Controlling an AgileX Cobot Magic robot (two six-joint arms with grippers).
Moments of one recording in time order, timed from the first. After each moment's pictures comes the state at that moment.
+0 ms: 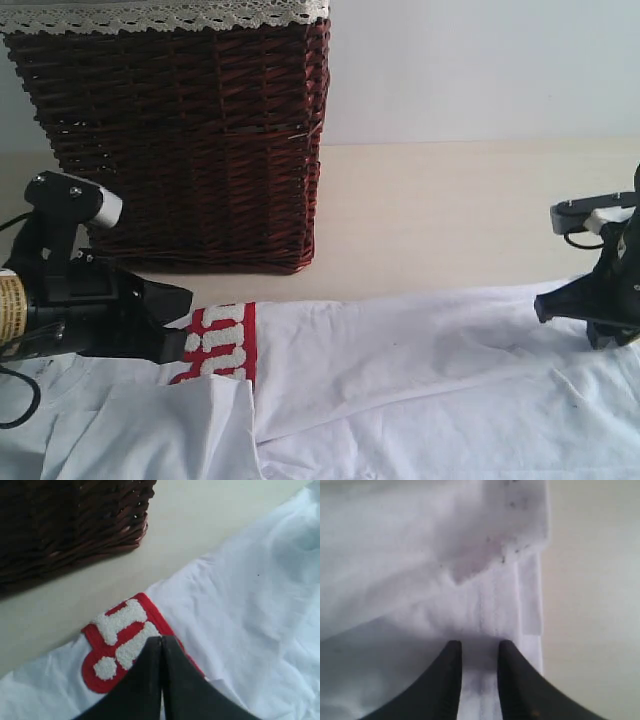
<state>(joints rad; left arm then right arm) -0.49 1.40 -0.48 0.96 -0.28 -1.01 0.08 1.82 -0.86 -0.28 0.59 0.29</state>
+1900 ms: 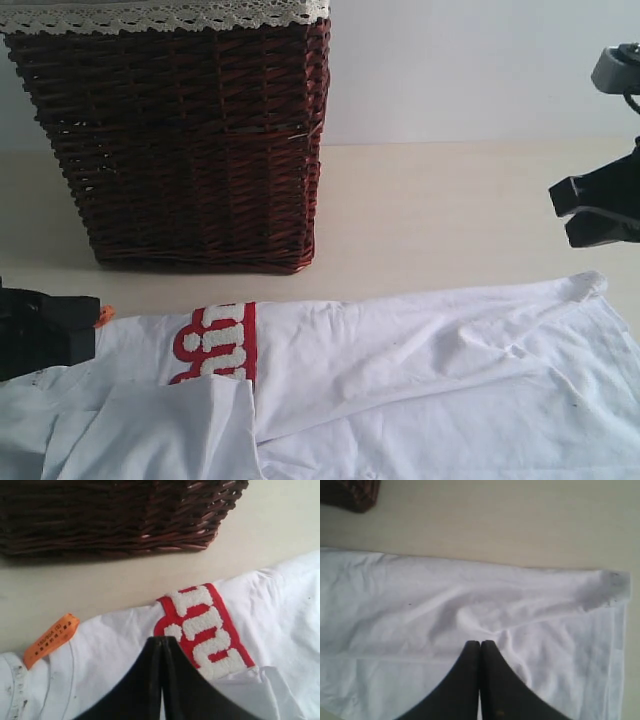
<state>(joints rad) -0.32 1.20 -0.30 0.80 -0.26 -0.96 0.08 1.28 -0.87 0.35 0.79 -0.29</state>
